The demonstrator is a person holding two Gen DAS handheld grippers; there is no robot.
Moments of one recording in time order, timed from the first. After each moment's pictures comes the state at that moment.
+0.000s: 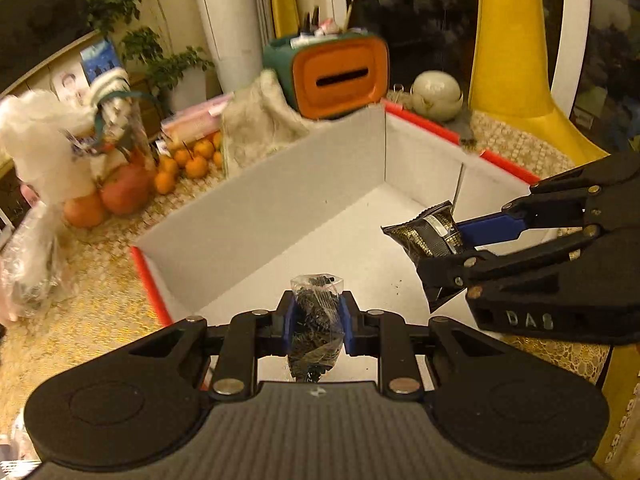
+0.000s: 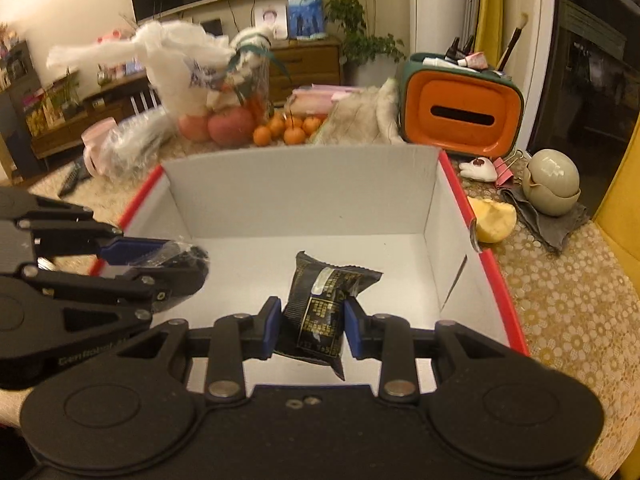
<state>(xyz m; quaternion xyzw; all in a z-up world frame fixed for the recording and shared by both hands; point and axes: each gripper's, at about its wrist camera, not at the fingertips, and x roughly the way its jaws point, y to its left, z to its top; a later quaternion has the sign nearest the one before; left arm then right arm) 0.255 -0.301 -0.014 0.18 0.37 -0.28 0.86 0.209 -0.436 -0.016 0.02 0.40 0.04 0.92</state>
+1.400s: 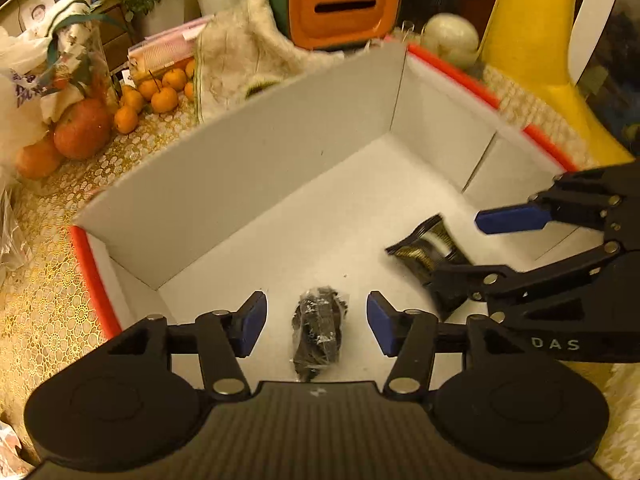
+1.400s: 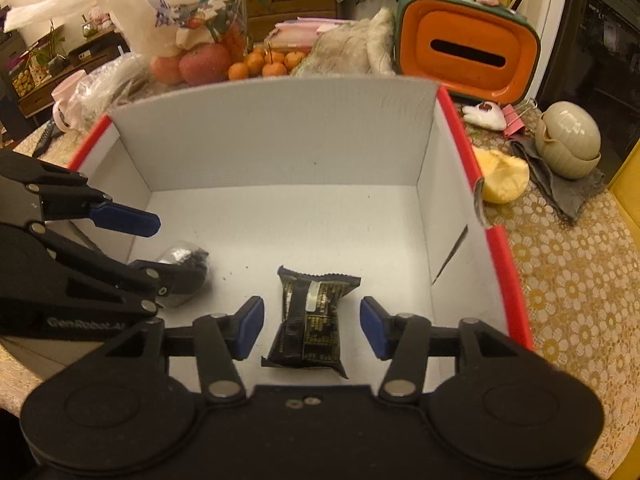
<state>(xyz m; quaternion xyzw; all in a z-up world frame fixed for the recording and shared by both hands) 0.306 -0.314 -0.034 0.16 0.48 -0.29 0.81 0.242 -0.456 -0.045 0.02 0.48 0.04 0.87</state>
